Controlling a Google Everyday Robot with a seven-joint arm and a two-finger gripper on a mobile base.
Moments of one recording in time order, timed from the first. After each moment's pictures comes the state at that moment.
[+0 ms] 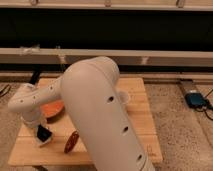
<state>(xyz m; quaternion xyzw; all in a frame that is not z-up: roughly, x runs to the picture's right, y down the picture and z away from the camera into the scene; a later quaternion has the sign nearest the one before) -0.352 0.215 0.760 -0.36 0.04 0.27 0.89</state>
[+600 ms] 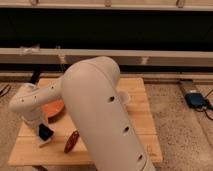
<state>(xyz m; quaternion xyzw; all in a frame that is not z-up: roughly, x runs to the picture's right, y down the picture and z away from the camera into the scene) -0.350 0.211 0.761 -0.36 0.04 0.27 0.89</state>
